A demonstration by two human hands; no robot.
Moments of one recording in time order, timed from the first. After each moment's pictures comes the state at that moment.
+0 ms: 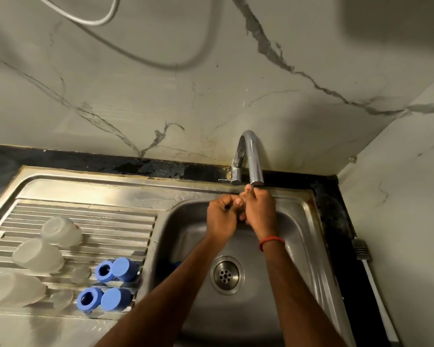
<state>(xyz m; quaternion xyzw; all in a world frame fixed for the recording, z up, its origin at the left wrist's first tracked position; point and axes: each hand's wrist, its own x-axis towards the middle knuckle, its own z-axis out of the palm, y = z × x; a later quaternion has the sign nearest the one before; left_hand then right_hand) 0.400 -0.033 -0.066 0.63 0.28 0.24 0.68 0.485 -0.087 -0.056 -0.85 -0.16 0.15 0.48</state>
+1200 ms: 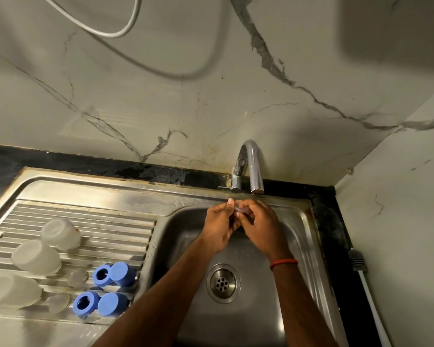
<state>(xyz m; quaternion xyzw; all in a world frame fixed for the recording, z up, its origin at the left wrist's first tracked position) 0.403 -0.023 -0.060 0.35 0.32 0.15 0.86 0.484 -0.124 -0.062 -0.85 -0.40 0.06 0.33</state>
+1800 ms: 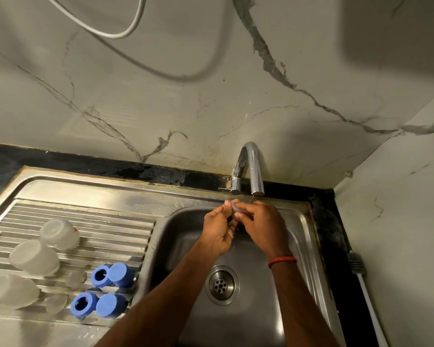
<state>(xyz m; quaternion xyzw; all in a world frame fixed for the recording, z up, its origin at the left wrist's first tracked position) 0.407 -0.027 -0.059 0.20 0.36 0.19 0.89 0.482 -0.118 -0.041 -0.87 -0.41 0.02 0.26</state>
